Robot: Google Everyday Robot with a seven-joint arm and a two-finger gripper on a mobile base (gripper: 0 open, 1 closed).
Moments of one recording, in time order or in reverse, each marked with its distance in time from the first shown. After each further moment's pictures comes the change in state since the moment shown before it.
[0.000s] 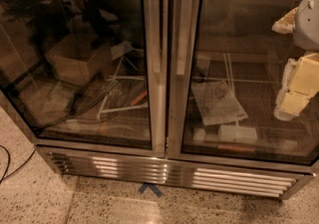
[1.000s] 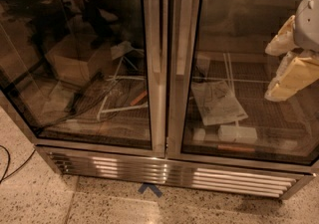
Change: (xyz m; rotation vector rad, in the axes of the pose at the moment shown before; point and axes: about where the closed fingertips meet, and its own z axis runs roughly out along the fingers) arm 0.000 0.000 0.000 0.000 0.000 0.000
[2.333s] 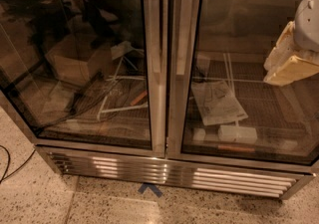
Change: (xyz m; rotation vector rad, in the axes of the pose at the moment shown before) arm 0.000 0.000 0.000 0.000 0.000 0.000
